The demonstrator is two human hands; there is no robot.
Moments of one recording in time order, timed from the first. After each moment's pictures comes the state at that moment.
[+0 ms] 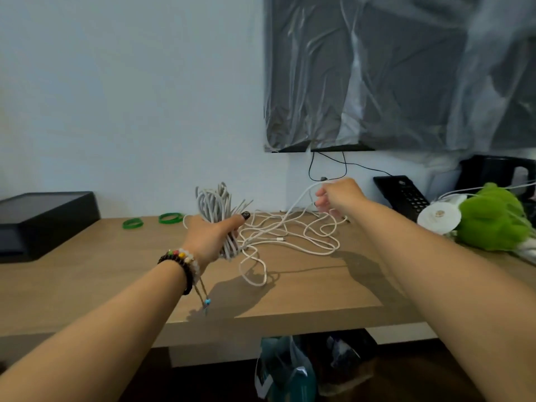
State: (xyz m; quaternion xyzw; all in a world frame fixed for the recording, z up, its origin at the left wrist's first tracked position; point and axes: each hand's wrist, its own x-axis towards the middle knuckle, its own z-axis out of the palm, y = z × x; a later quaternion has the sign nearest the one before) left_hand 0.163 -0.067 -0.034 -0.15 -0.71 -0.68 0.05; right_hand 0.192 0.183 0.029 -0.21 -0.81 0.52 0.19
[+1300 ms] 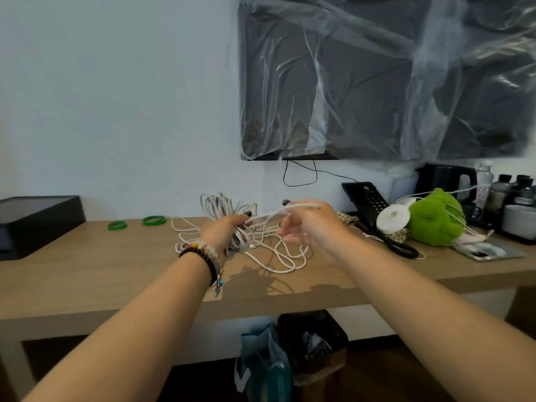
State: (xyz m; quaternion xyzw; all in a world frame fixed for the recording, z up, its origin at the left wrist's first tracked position) left_hand 0.229 -0.012 -0.013 -0.05 -0.64 -0.76 -0.10; right_hand 0.323 0.141 0.023 -0.06 -0.70 0.69 0.15
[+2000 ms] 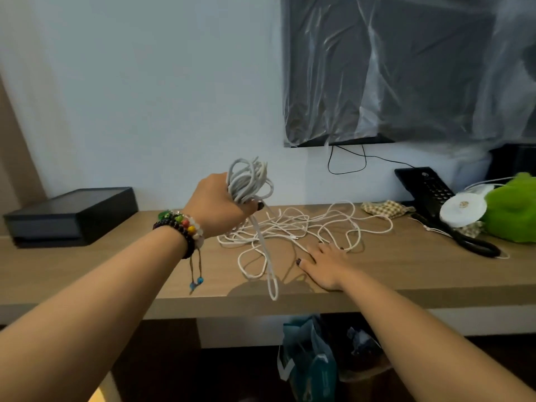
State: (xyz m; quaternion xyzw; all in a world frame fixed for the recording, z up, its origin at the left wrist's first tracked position) left_hand 0.232 -0.096 0.038 -0.27 -0.88 -0.33 0.22; right_hand 0.210 0.148 -0.114 -0.06 -0.99 0.10 0.00
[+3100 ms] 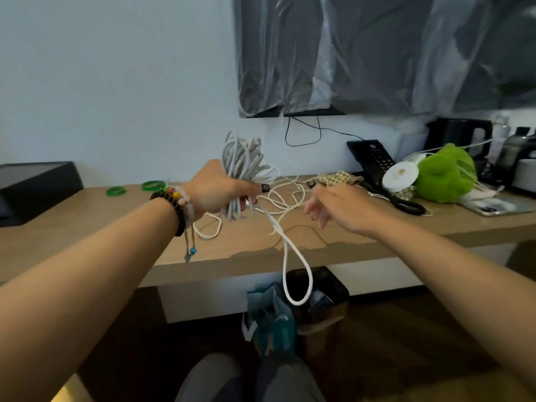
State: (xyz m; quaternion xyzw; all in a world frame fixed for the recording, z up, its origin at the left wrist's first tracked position) left_hand 0.262 -0.036 0.018 -0.30 -0.81 -0.50 0.00; right_hand 0.332 0.192 -0.025 0.01 -0.91 0.38 0.17
